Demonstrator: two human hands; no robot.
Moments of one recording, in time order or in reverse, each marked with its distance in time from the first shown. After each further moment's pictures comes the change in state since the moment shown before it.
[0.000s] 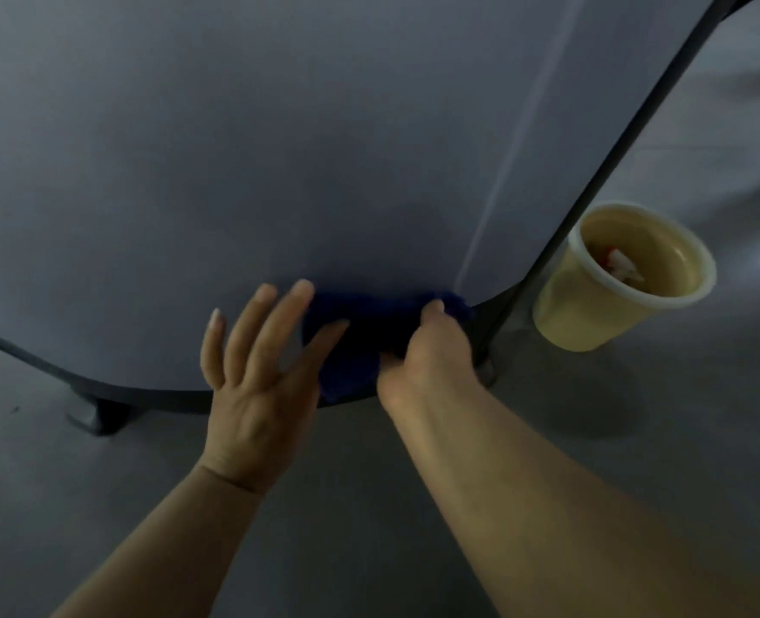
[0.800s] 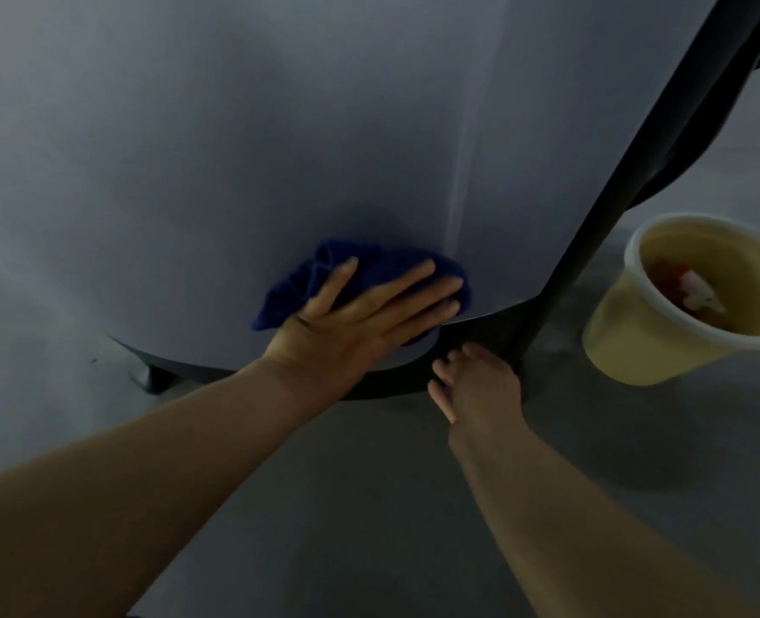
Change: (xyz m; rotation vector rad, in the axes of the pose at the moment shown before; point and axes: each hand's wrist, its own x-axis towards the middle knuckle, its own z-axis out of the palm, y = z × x) left_hand 0.057 0.041 0.043 0.617 -0.175 0.601; right_hand 0.064 -0.047 -0.074 -0.409 -0.194 -0.014
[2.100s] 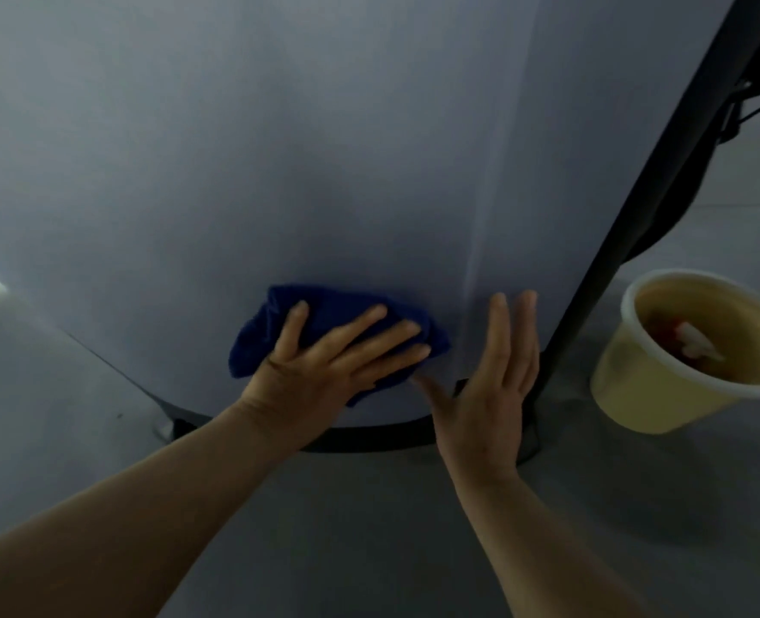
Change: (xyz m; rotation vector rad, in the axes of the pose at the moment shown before) left_hand -0.011 -0.055 -0.007 0.064 0.080 -0.161; right_hand -0.004 0.001 0.018 -0.857 0.285 -1.403
